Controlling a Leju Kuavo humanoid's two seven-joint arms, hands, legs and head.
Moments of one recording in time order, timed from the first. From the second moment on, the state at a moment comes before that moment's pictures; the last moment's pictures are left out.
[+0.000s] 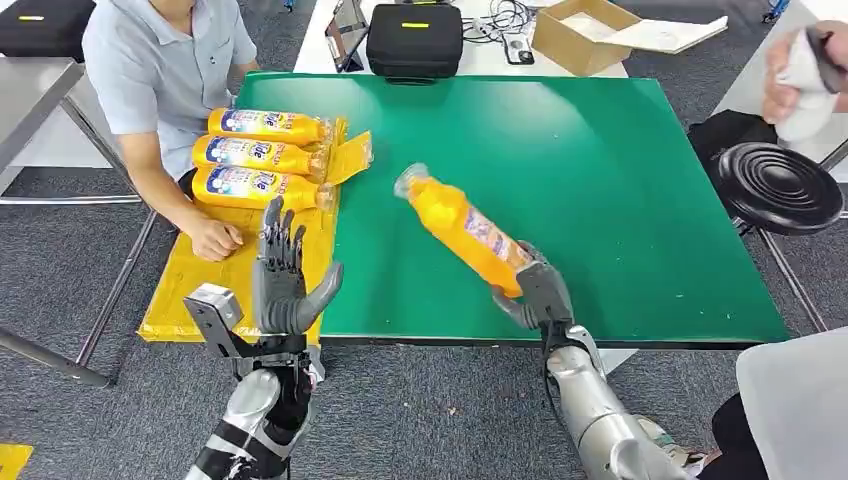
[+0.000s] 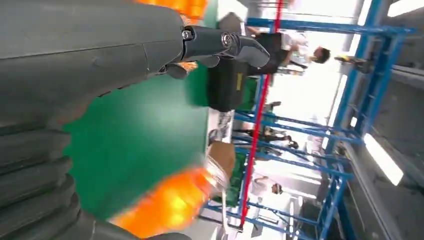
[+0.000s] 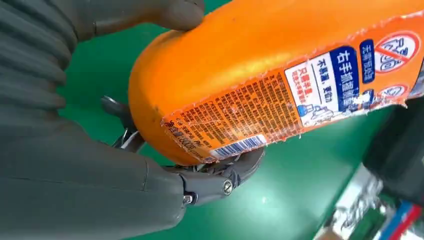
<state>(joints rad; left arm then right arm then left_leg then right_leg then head) -0.15 -0.19 -0.32 -1.38 0.34 0.25 -0.51 -0.53 0.11 0.06 -0.55 0.29 -0.18 -0.70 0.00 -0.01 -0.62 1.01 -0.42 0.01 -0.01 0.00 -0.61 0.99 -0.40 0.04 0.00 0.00</state>
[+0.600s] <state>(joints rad) -0.12 -0.18 -0.34 -1.37 0.28 0.06 -0.50 -0.40 0.13 0.19 -0.80 0.23 0.15 -0.67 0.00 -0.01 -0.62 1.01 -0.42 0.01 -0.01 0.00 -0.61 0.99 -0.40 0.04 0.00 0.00</state>
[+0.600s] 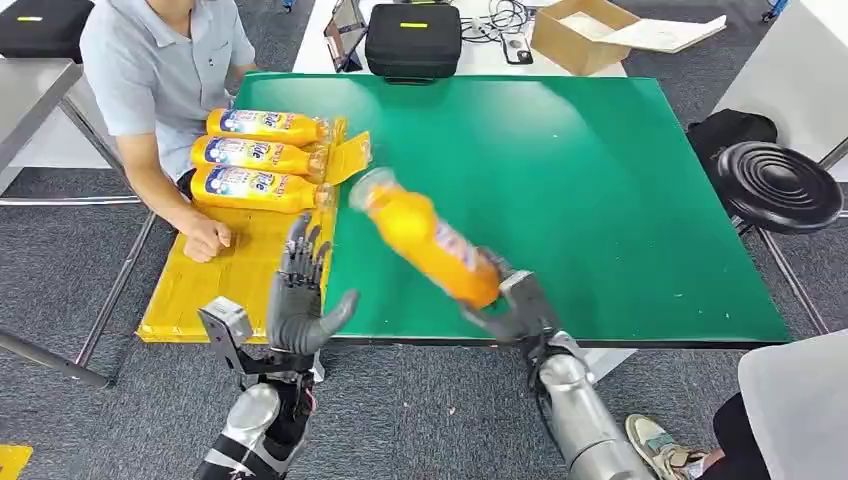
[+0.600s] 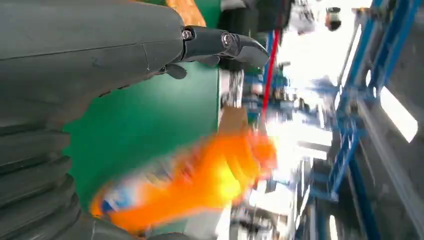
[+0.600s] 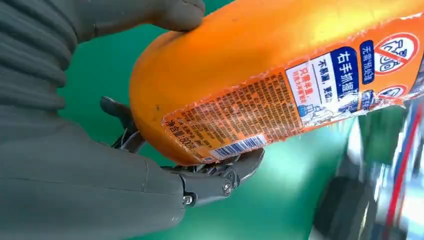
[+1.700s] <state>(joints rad) -0.14 -0.18 -0.36 -1.29 0.35 -0.18 -0.46 -0.30 0.14 0.53 -0.97 0.18 0.13 -0.70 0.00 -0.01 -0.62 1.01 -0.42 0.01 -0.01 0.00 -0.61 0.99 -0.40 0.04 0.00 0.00</state>
